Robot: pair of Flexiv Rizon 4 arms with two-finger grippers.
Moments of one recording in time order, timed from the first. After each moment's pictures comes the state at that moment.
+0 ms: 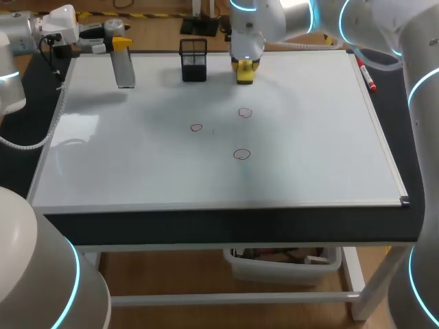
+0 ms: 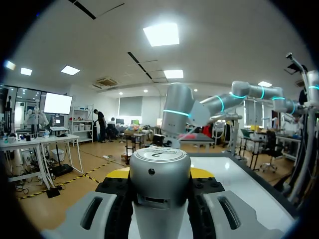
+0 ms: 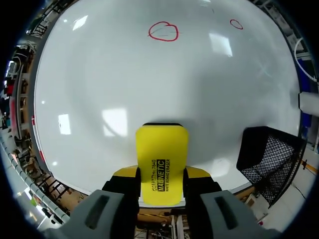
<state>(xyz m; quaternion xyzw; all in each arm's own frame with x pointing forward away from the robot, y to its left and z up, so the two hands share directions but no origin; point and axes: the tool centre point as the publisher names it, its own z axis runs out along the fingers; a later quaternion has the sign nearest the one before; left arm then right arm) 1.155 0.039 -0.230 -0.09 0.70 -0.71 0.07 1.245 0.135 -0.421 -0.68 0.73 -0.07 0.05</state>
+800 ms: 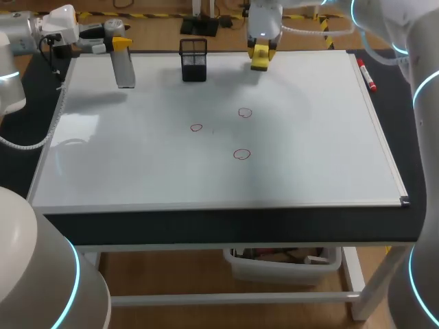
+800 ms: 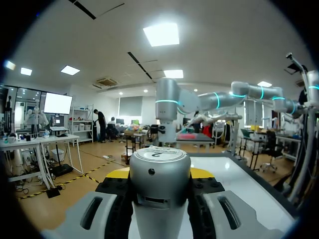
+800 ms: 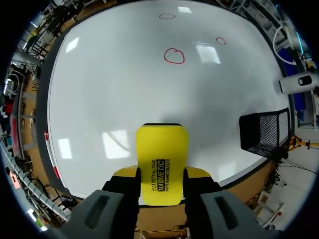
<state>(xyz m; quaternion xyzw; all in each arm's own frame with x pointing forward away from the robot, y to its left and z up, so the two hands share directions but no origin) 1.155 0.039 -0.230 -0.09 0.70 -0.71 0.07 1.237 0.089 -0.380 -0.64 0.77 0.02 0.00</state>
